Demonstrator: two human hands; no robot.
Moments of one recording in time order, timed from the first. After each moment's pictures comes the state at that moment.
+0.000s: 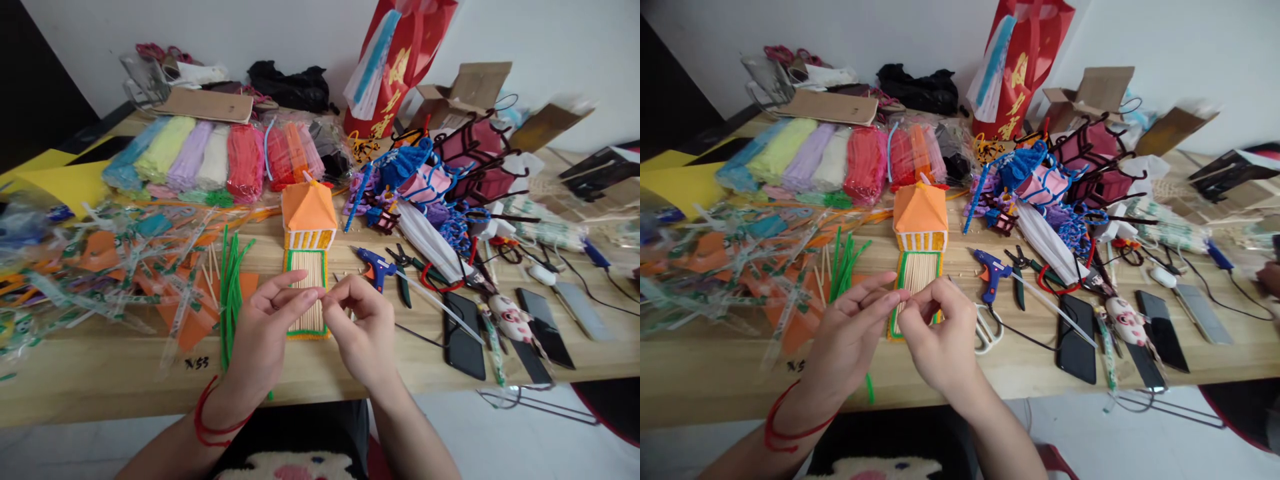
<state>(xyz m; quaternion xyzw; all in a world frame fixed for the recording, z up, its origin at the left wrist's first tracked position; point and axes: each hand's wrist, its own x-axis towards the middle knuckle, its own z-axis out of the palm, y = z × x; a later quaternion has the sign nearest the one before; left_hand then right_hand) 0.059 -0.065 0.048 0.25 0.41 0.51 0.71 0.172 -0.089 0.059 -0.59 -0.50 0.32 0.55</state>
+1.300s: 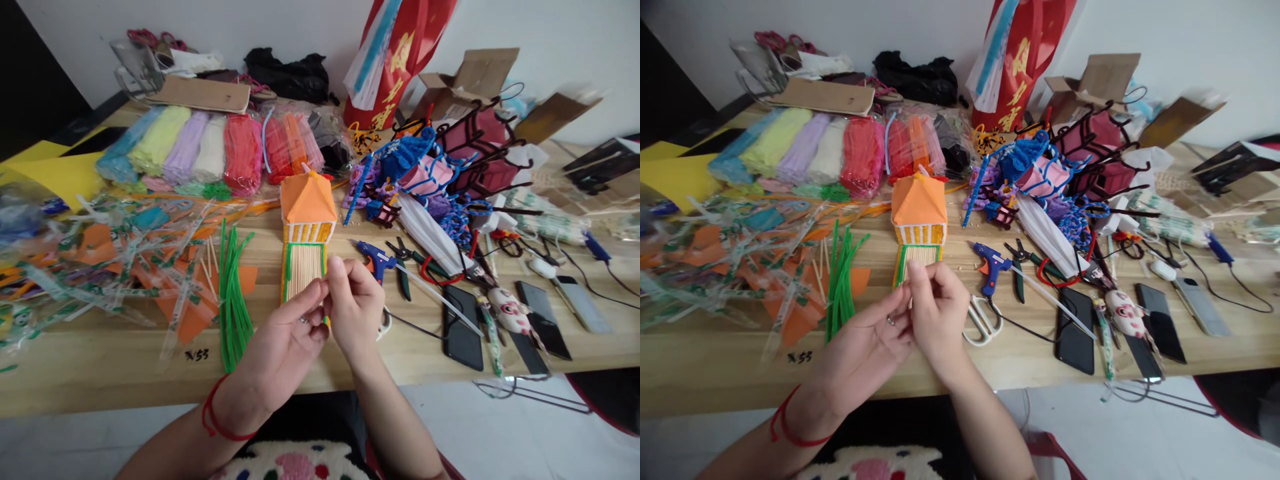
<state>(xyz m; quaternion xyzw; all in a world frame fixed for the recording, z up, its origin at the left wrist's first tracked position) 0.070 -0.076 0.051 0.00 0.33 0.38 0.87 0.159 -0.077 0.045 -0.55 -0.36 0.40 0.63</state>
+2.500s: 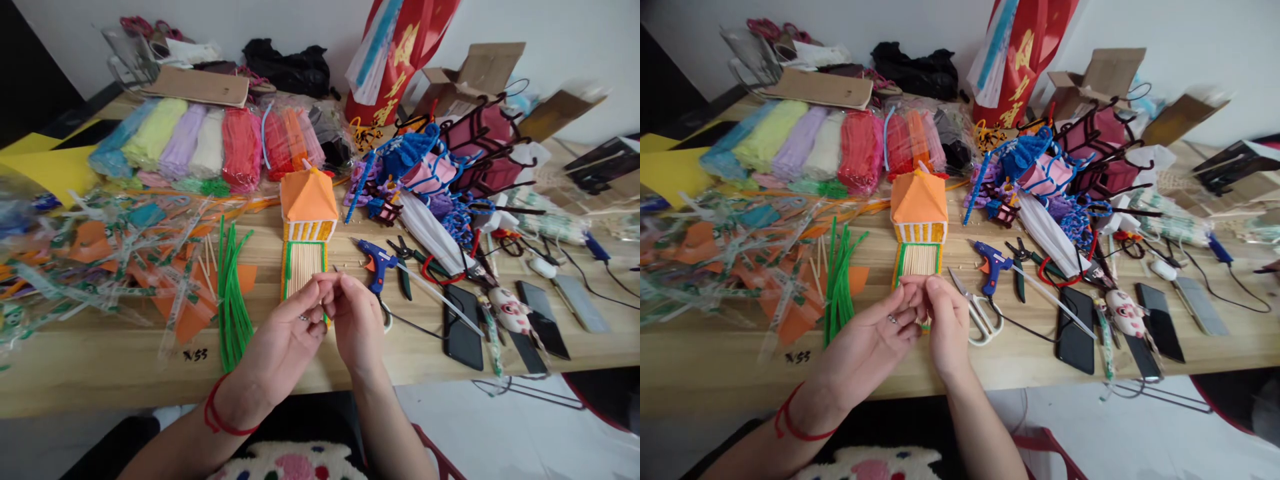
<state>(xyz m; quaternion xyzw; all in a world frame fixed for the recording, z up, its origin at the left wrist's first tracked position) 0.068 -0.074 0.036 0.01 0.31 0.39 0.87 0.169 -0.086 0.021 -0.43 -0.30 0.54 0.65</state>
